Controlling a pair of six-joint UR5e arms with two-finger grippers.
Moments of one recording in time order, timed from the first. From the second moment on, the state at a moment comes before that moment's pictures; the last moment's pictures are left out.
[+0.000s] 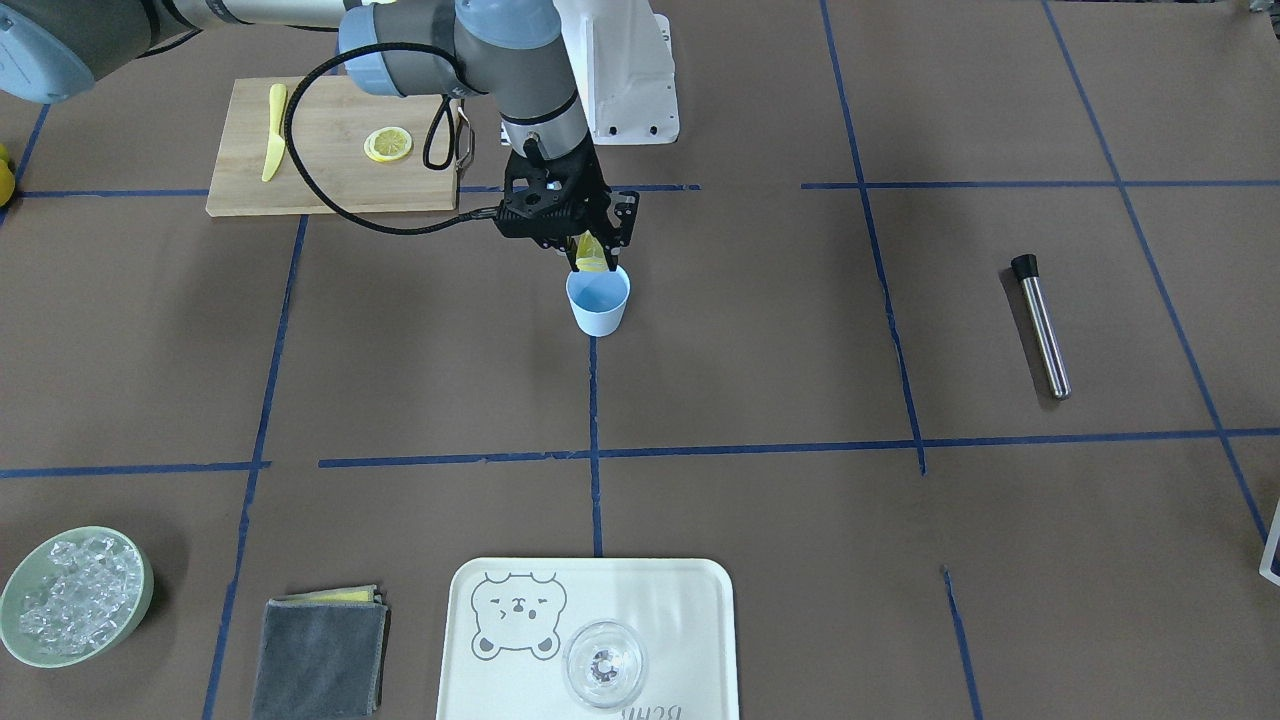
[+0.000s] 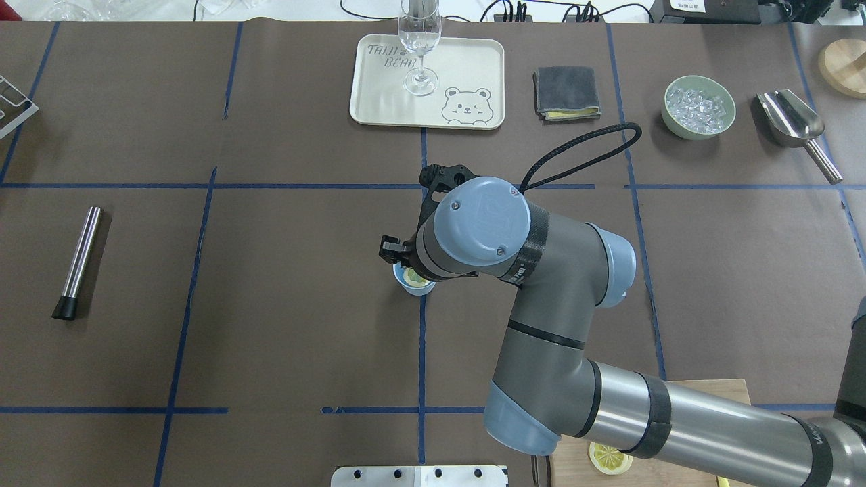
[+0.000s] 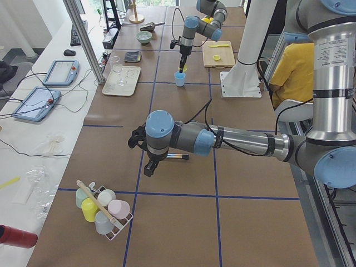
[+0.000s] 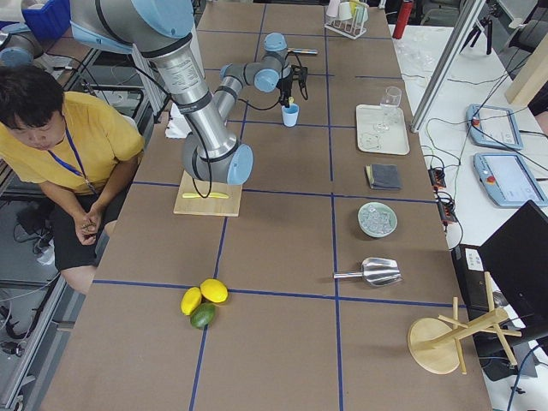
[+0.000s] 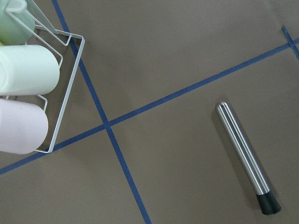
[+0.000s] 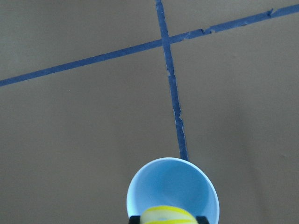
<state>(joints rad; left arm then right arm) -1.56 -1.47 -1.80 -1.69 -2.43 0.23 0.43 -0.86 1.72 -1.45 1.74 1.49</state>
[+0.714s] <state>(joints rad) -1.55 -1.47 -1.80 -1.69 -2.43 0.22 0.43 -0.84 1.68 -1.45 1.74 1.49</state>
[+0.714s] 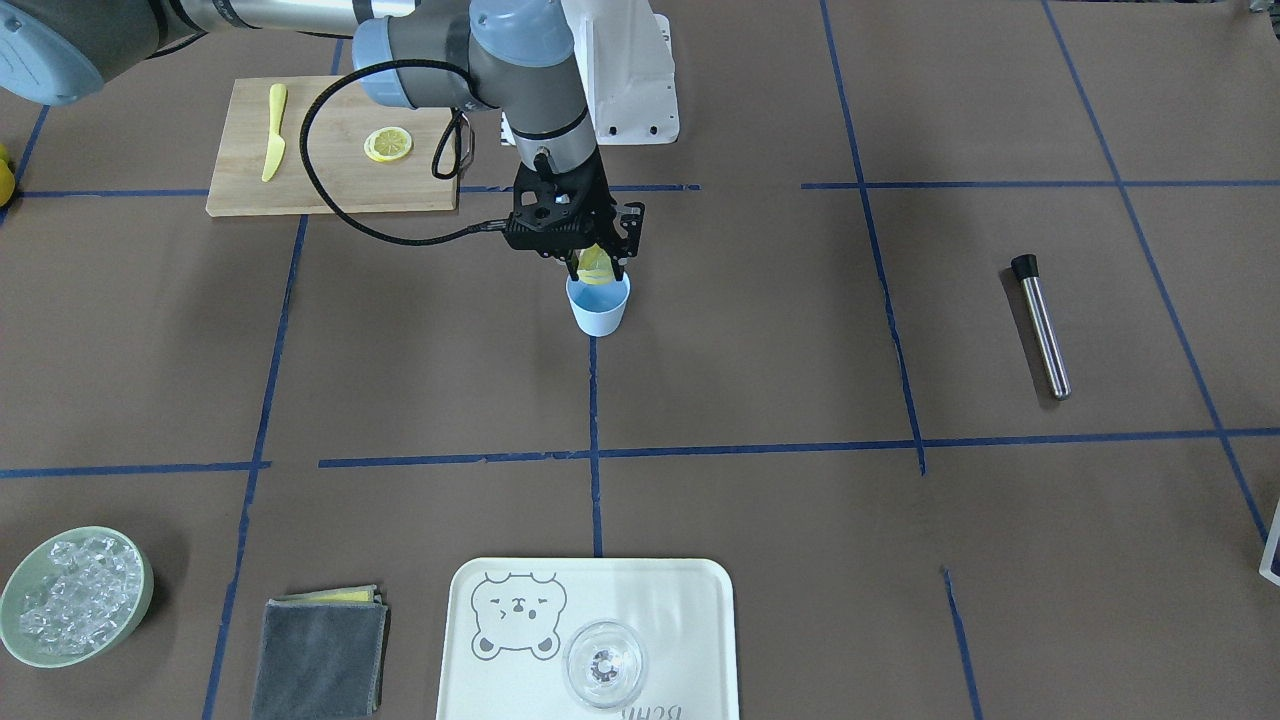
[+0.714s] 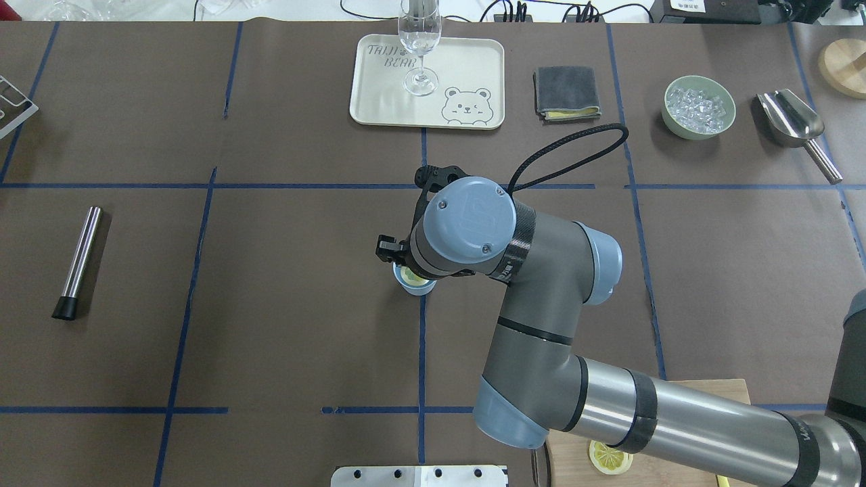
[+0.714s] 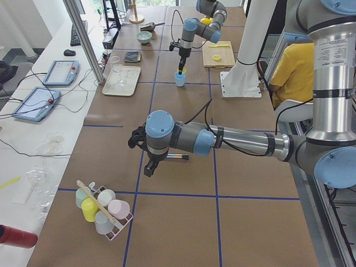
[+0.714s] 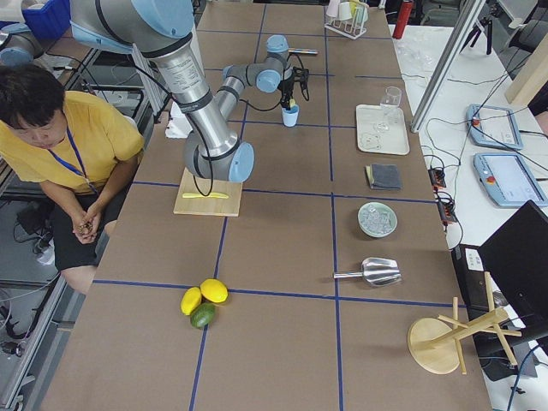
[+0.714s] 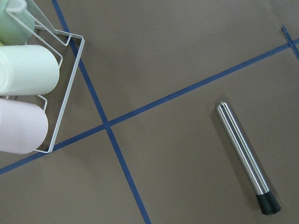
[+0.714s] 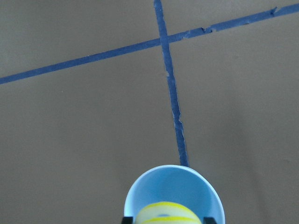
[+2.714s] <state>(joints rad) -1.13 -1.66 -1.57 -1.91 -2.30 -0.55 0.54 -1.10 1.97 -1.46 1.88 1.47</state>
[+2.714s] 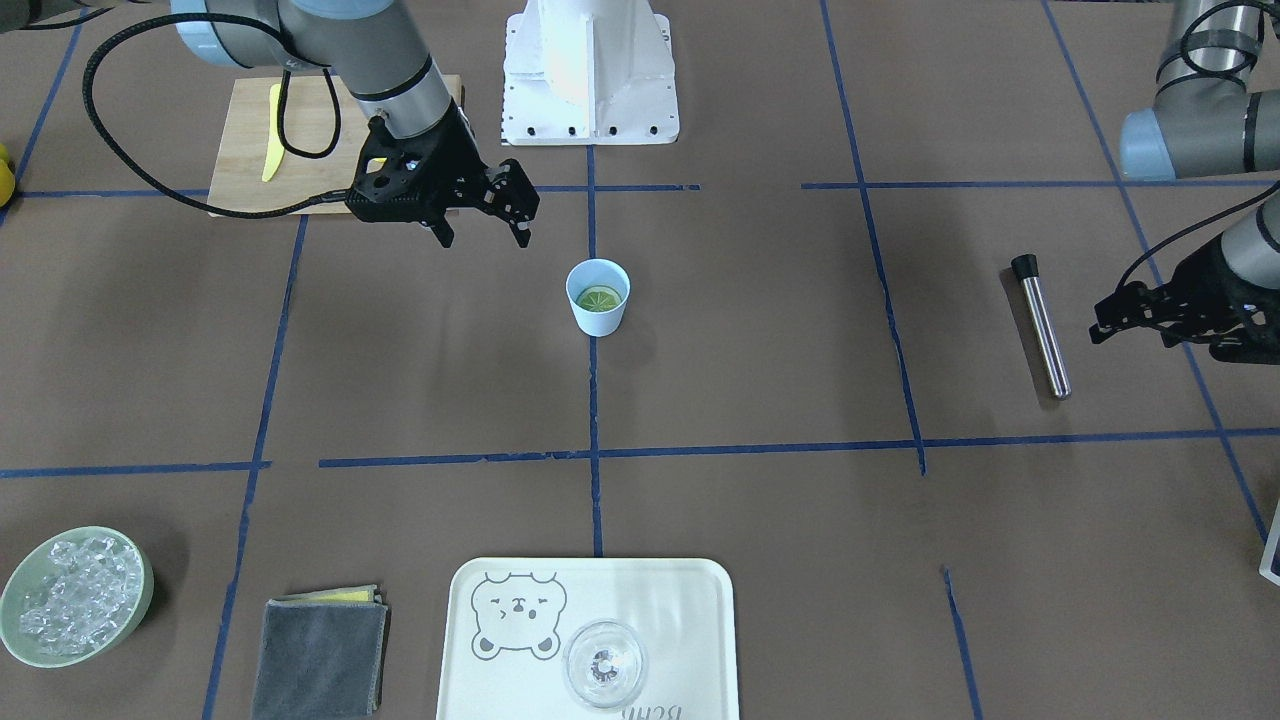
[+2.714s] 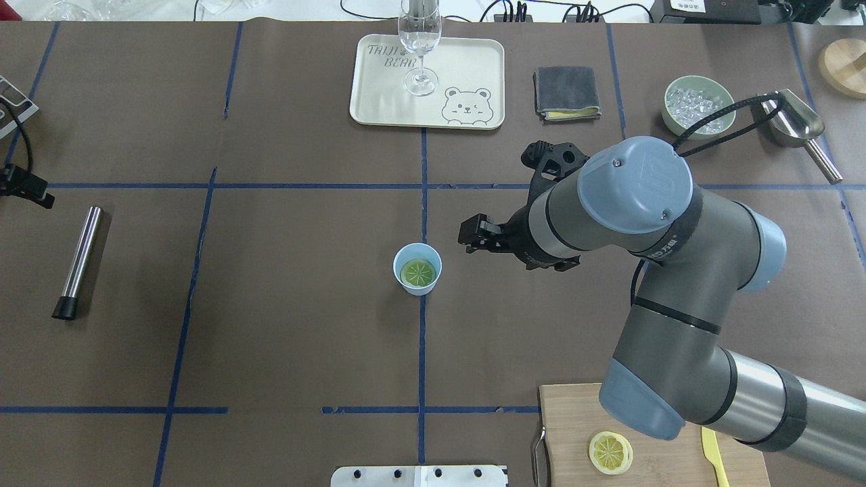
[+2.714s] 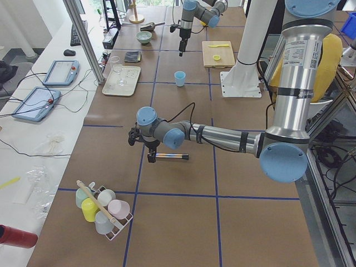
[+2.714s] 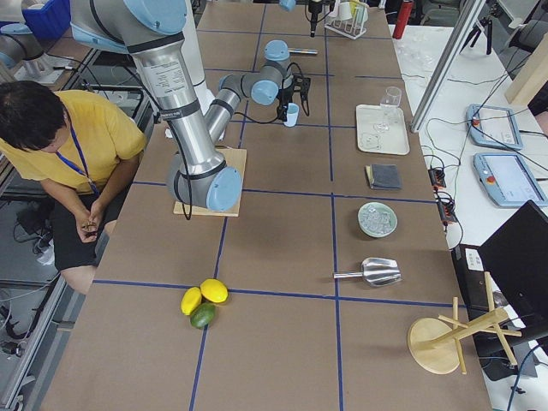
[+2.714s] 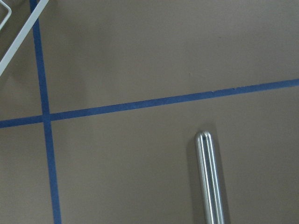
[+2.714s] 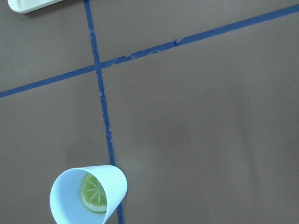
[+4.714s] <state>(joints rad) -0.96 -1.77 -1.83 -1.95 -2.17 -0.55 0.57 -1.13 1.99 -1.45 1.88 1.48</state>
